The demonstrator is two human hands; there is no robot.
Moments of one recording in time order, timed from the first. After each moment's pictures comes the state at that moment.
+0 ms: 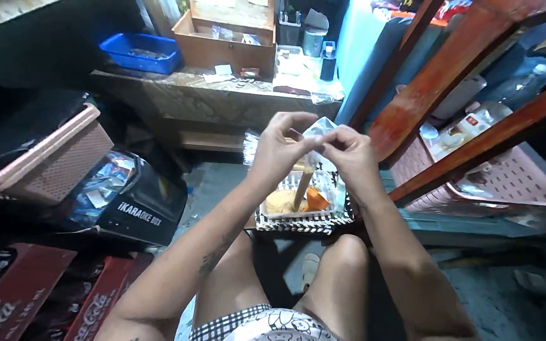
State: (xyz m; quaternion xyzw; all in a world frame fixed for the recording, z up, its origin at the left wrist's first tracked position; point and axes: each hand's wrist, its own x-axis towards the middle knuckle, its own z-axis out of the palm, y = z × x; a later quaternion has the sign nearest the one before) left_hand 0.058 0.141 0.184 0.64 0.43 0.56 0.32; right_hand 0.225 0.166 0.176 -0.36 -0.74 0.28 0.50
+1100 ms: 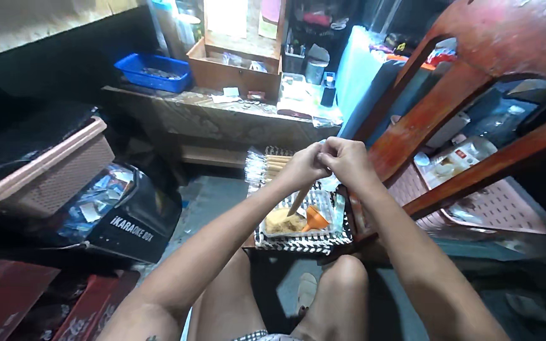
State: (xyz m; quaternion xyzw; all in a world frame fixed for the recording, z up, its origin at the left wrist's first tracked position) left_hand 0.068 0.203 0.168 0.74 0.43 0.39 0.34; right_hand 0.210 0.200 0.218 -0.51 -0.81 0.15 0.25
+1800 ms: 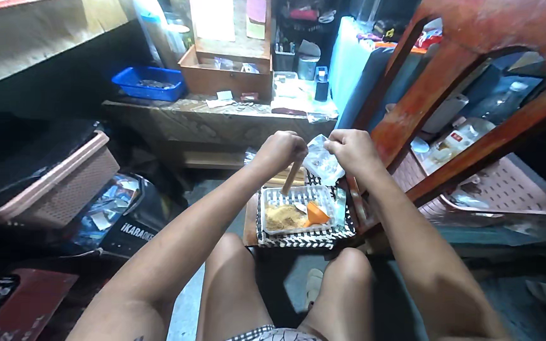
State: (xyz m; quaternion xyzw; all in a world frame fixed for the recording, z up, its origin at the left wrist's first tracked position) left_hand 0.039 0.220 0.190 0.84 0.47 0.24 0.11; right_hand 0.228 0.199 0.232 -0.57 -0.78 0.16 0.21
